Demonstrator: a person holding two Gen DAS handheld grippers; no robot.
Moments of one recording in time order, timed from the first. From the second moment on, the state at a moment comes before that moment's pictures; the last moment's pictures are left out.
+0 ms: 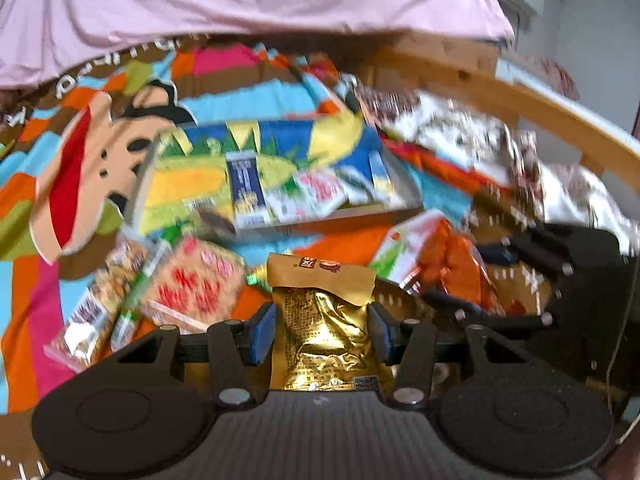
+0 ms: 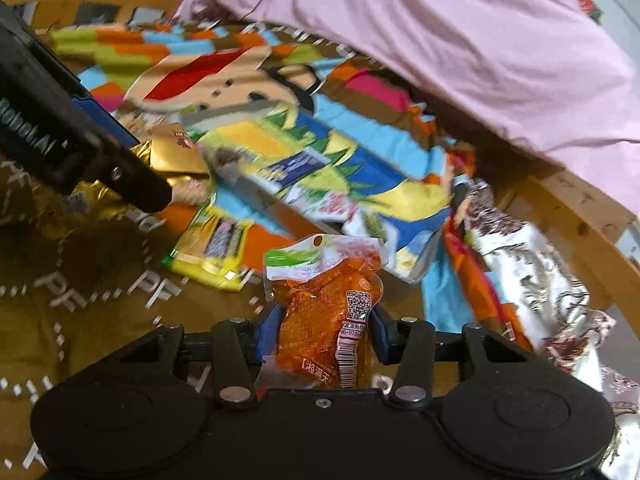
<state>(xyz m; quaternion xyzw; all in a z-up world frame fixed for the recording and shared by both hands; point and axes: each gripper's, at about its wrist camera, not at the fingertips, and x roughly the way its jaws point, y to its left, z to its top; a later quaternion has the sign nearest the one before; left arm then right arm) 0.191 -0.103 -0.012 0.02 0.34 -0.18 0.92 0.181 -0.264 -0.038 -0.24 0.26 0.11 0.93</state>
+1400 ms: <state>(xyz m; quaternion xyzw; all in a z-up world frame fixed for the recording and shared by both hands) 0.433 -0.146 -0.043 -0.04 0.32 -0.07 0.94 0.381 -0.329 -0.062 0.00 0.25 0.05 0.97</state>
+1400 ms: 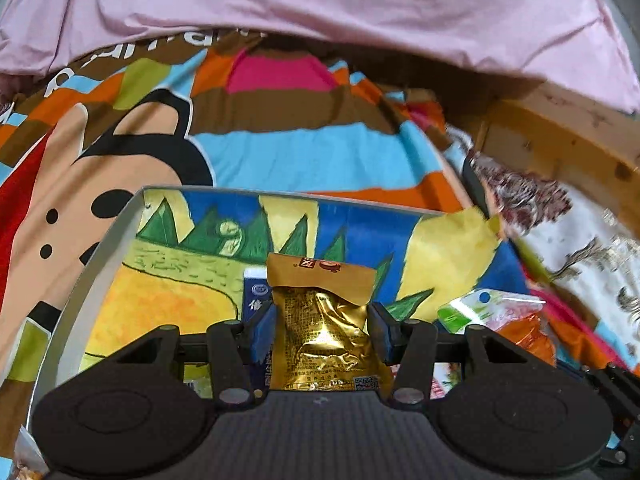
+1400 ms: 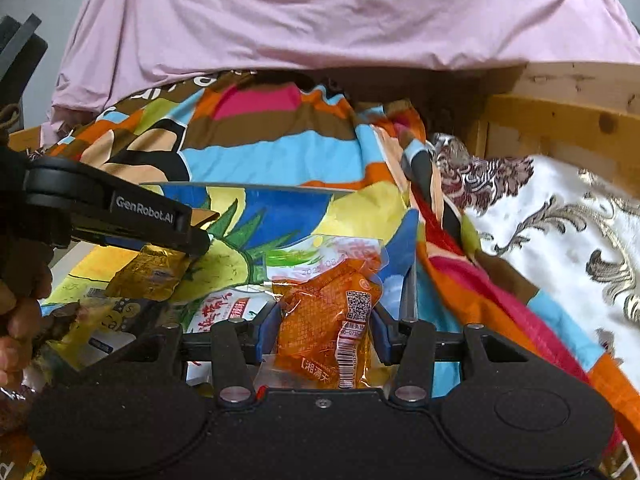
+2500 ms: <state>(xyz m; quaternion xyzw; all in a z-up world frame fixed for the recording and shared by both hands) 0.358 -0.113 0.016 -0.08 0.25 -0.04 0.96 0.325 -0.344 0.007 0.05 0.16 0.06 0.98</state>
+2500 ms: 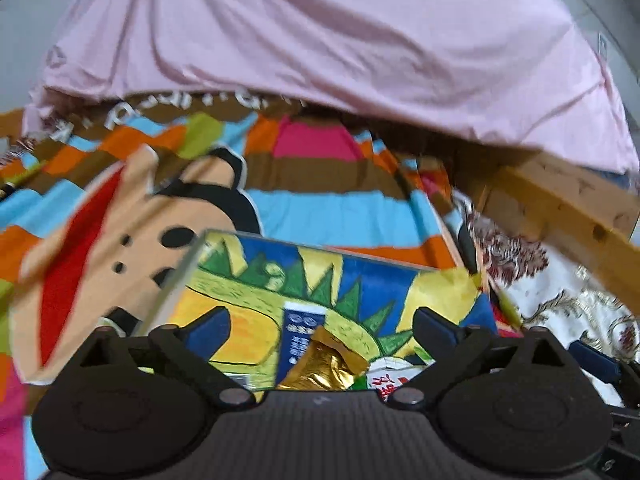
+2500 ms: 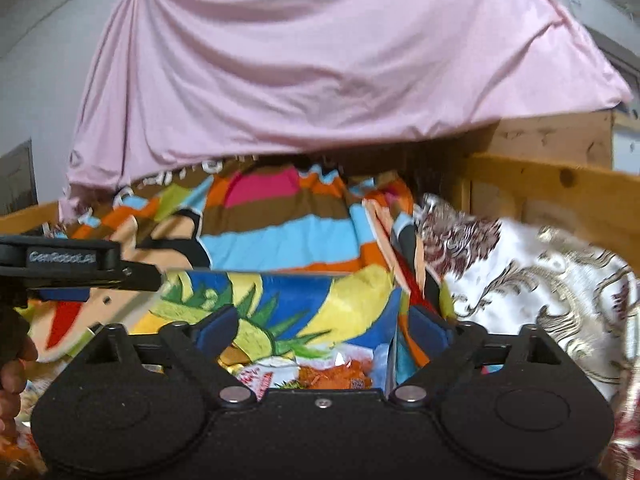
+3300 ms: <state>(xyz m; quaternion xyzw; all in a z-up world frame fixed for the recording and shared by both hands) 0.184 -0.038 0.052 -0.06 0.18 -0.02 0.98 0.156 -0.301 0.056 0.02 0.10 0.09 0.99</state>
